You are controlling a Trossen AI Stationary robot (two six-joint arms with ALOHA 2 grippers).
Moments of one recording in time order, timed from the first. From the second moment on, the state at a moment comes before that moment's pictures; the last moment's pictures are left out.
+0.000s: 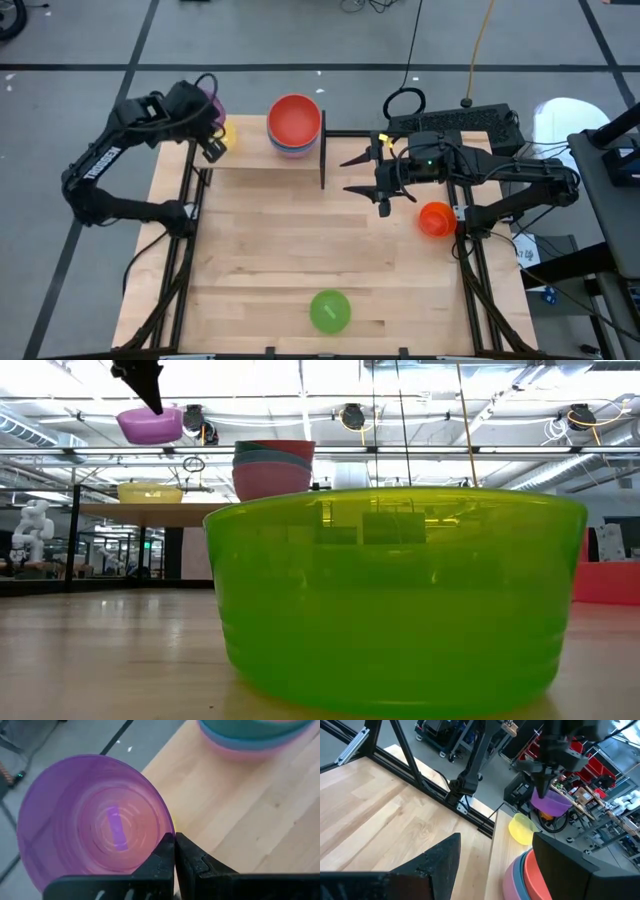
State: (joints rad) left arm 0.63 1.15 1.59 -1.41 -0.27 0.07; right arm -0.04 1.24 1.33 -0.34 -0.02 -0.61
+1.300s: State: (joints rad) left arm 0.90 1.12 1.13 -0.97 0.06 0.09; right arm -0.04 1.25 1.33 -0.35 -0.02 -0.61
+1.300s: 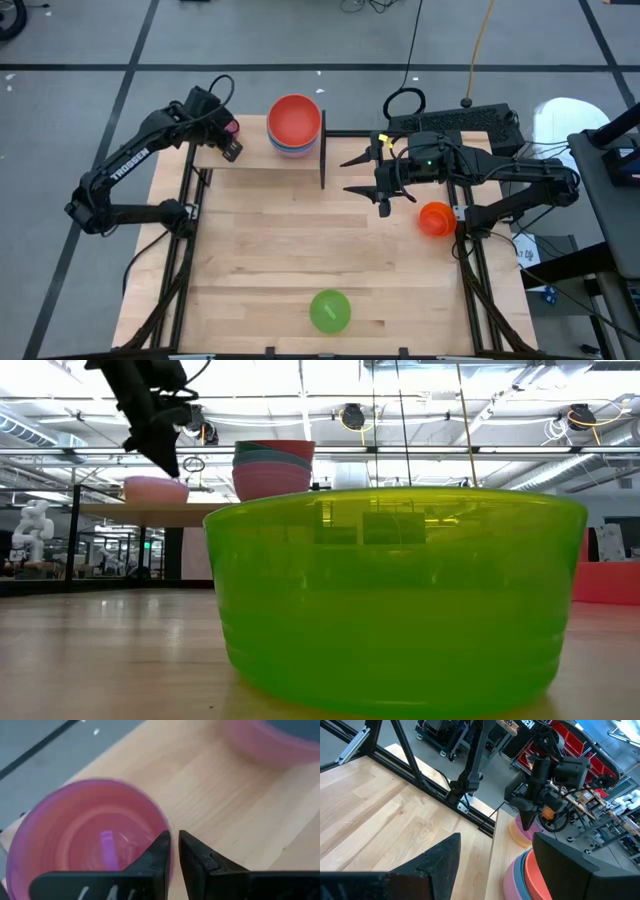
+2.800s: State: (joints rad) left arm 0.04 1.18 1.23 -0.80 0.35 -0.24; right arm -0.04 1.25 1.33 -1.15 -0.03 0.14
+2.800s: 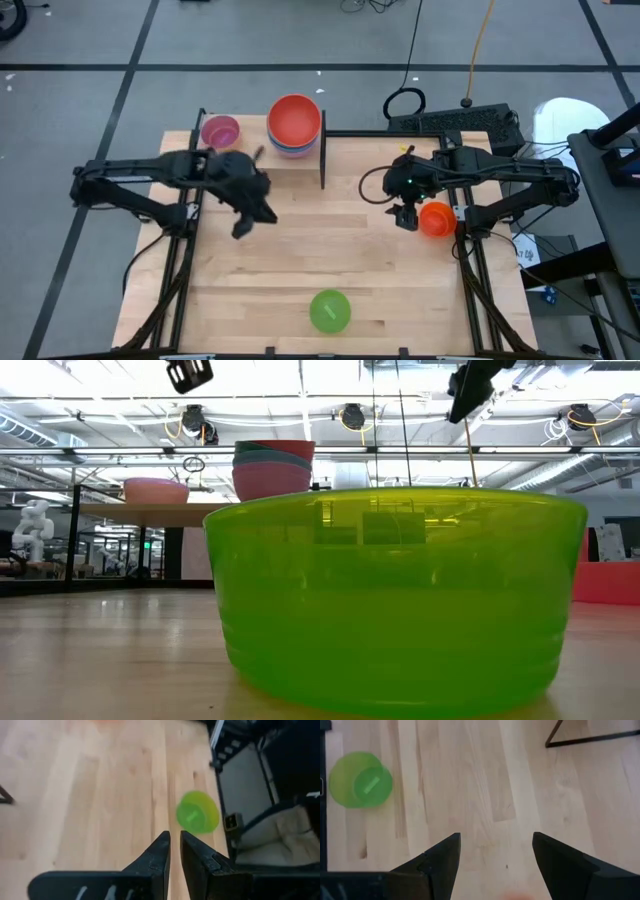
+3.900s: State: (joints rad) left arm -0.16 1.51 1.23 -0.54 0.29 -0.57; right arm -0.04 1.25 1.33 -1.15 -0.03 0.07
